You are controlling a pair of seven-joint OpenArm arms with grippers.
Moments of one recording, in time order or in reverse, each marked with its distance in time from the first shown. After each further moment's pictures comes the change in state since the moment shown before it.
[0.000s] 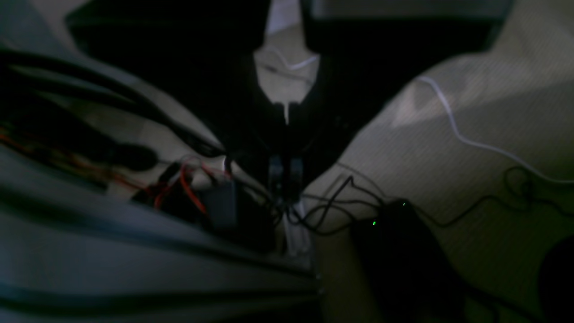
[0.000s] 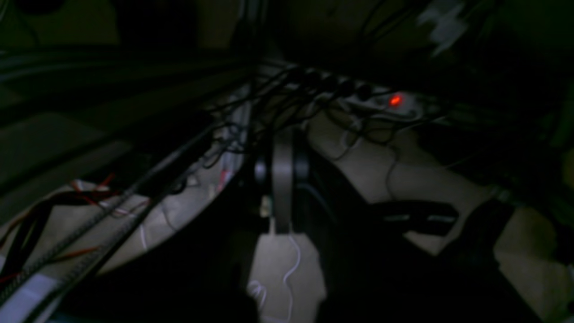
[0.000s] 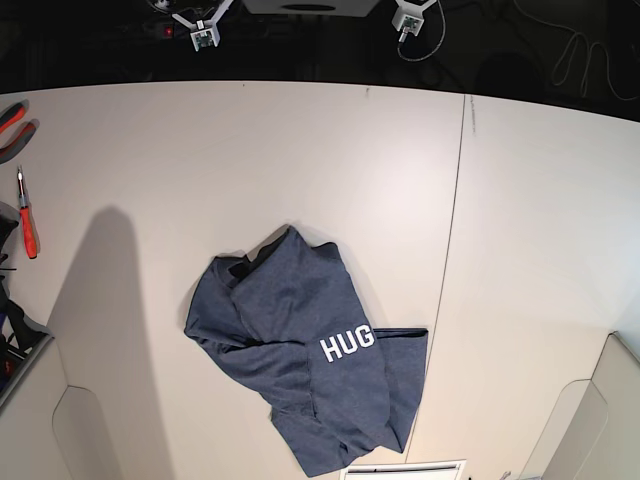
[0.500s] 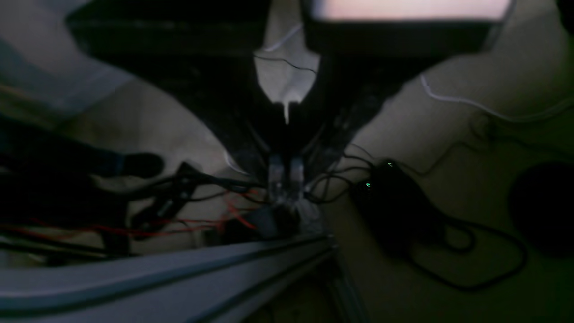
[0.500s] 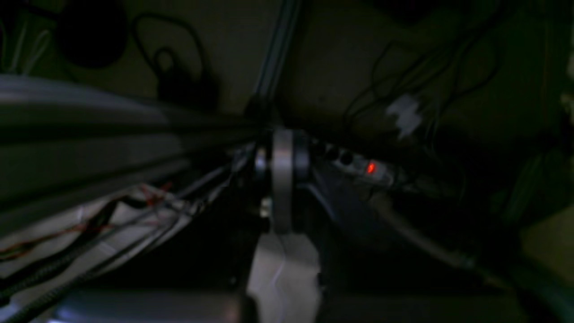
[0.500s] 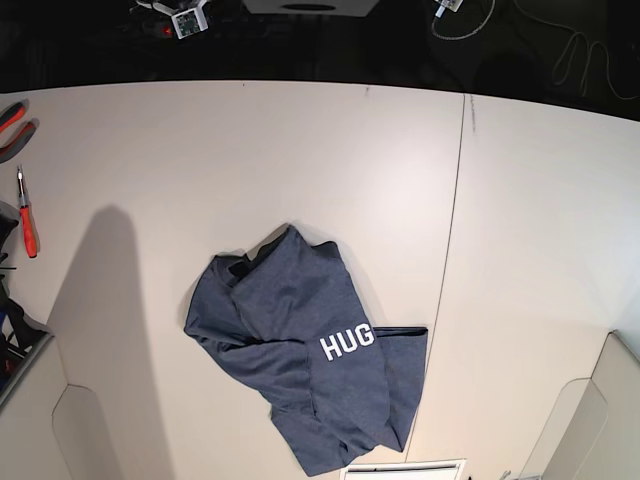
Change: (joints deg) left arm 22.8 -9.3 0.0 36.7 -3.7 -8.9 2.6; right arm -19.9 6.6 0.3 35.9 -1.9 -1.0 -0.4
